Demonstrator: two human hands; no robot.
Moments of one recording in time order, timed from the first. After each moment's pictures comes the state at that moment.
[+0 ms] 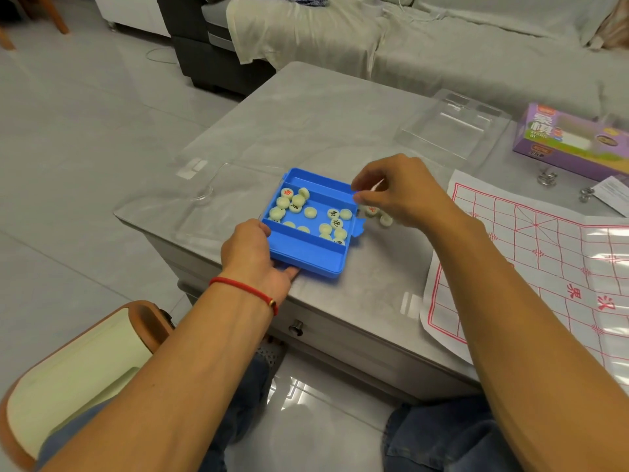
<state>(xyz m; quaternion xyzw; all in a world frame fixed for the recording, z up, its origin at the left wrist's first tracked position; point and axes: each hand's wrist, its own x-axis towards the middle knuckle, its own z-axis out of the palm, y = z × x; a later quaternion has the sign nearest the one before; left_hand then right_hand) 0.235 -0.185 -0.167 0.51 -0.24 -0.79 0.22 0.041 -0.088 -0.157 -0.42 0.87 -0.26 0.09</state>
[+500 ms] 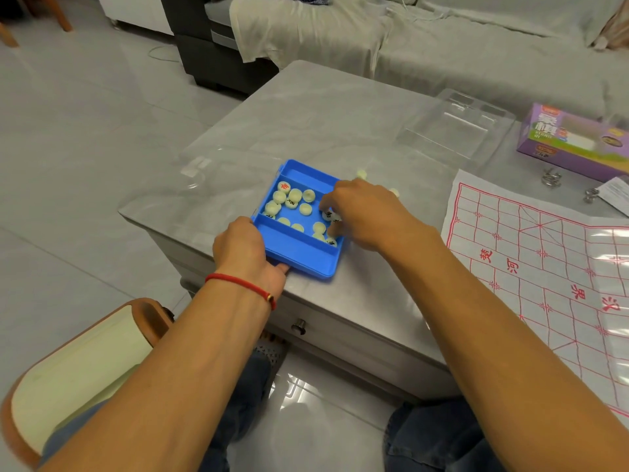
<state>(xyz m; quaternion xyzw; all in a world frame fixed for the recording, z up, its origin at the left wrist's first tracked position) 0.238 -0.195 -0.163 0.53 -0.25 -0.77 0.26 0.090 -0.120 -0.170 -0.53 0.85 0.02 0.02</state>
